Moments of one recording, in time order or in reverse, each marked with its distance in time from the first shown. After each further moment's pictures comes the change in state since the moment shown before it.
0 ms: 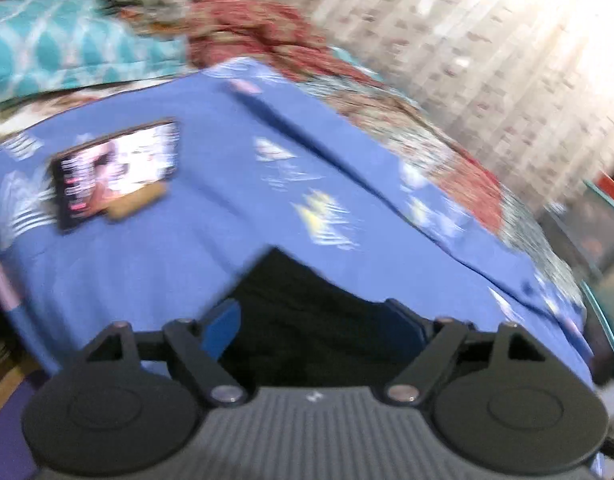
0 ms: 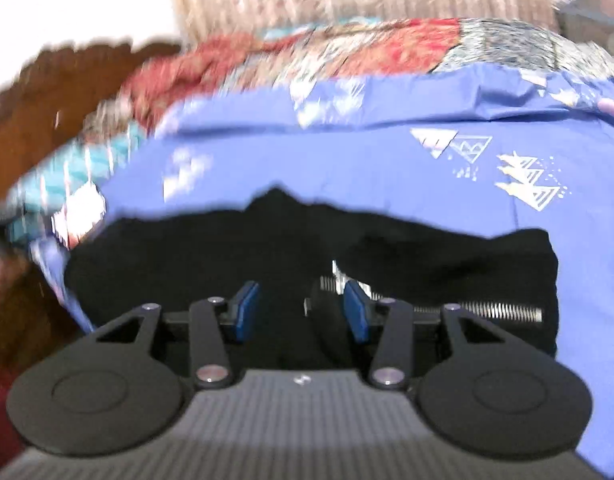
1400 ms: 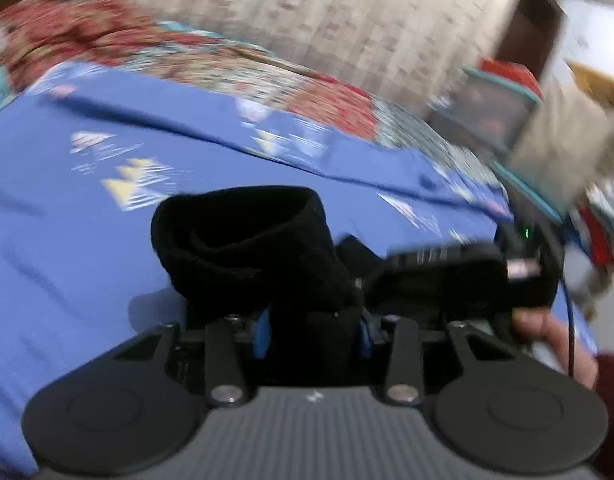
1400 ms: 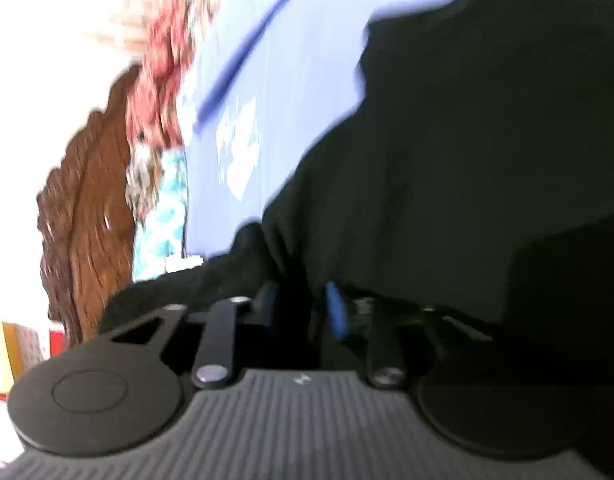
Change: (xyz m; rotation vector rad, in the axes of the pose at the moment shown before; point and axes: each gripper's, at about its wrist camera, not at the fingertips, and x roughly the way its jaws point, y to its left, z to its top) left arm 0.053 -0.128 -0.072 0.447 0.121 -0.297; right arm 0.221 0.073 0.017 0.759 0.321 0.359
